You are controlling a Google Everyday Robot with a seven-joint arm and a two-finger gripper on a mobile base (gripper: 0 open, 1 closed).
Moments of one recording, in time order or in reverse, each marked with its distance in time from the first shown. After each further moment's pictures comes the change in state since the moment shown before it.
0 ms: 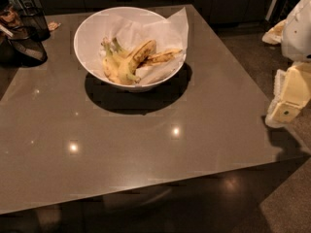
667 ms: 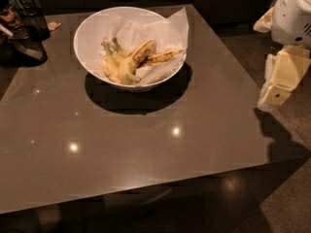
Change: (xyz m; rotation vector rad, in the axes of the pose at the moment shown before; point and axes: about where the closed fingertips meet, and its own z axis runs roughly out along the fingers) arm -0.014 -0.022 -0.003 0.001 0.001 -0.027
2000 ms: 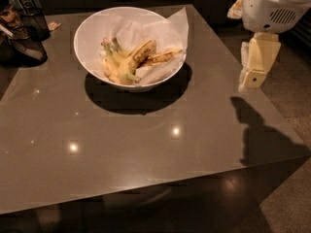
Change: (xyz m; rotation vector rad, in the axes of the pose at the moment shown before) arm -0.042 -0.033 0.013 0.029 0.013 -0.155
